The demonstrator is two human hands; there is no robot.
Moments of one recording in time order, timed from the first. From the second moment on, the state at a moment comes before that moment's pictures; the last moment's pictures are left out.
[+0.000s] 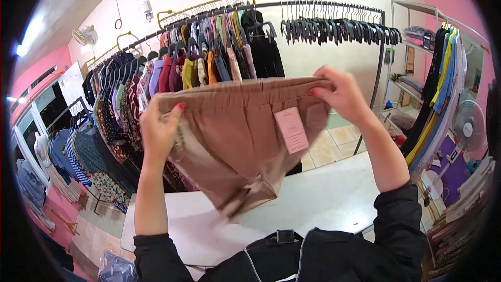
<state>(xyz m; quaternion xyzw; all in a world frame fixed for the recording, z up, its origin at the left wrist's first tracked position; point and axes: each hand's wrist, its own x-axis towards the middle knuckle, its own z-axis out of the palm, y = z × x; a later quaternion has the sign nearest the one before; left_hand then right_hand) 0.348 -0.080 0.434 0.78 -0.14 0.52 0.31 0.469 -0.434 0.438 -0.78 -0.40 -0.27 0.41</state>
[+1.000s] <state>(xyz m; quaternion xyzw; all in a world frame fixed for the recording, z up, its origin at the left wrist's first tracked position) 0.332 -0.008 -0.180 0.79 0.26 -0.15 0.54 0.723 -0.322 0.525 -0.84 -0.12 -0.52 0.07</state>
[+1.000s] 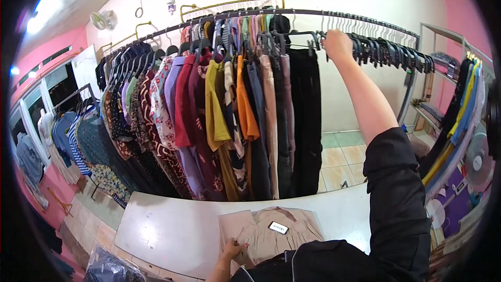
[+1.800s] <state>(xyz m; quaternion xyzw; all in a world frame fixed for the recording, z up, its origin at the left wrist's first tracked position) 0.332 -0.030 -0.110 0.78 0.33 -0.07 0.52 0.544 -0.460 0.420 -0.68 -0.24 -0.61 0.32</state>
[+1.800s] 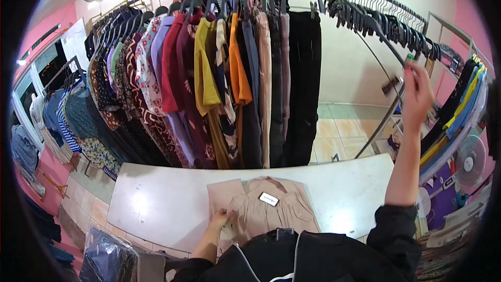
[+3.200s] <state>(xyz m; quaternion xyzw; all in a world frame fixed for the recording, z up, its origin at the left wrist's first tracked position) 0.323 -0.059 -0.128 0.76 0.27 0.14 0.57 0.428 -0.261 -0.068 -0.86 -0.39 0.29 0.14</state>
